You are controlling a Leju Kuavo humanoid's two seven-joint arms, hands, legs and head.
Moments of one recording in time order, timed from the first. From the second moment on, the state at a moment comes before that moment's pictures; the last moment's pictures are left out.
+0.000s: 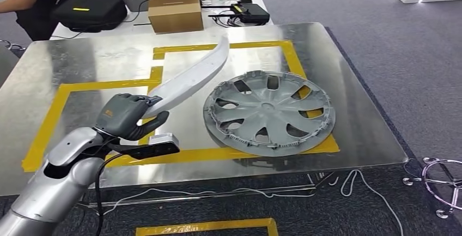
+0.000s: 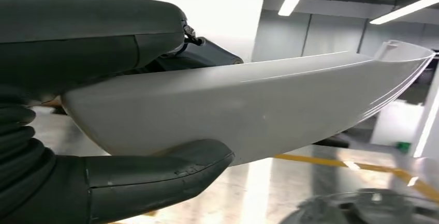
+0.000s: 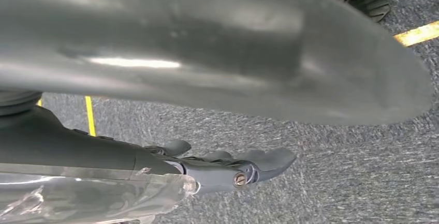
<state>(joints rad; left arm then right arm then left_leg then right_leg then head) -0.32 0.18 -0.30 -1.59 -1.08 0.00 -0.10 0.07 0.36 -1.57 -1.12 1.01 0.91 0.20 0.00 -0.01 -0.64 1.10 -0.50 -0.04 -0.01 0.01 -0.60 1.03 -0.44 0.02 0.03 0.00</state>
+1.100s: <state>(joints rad) -0.19 0.21 0.08 -1.31 -1.55 0.10 0.00 0.05 0.36 -1.57 -1.07 0.99 0.83 0.20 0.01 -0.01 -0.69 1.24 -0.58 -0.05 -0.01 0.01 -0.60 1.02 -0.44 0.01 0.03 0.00</state>
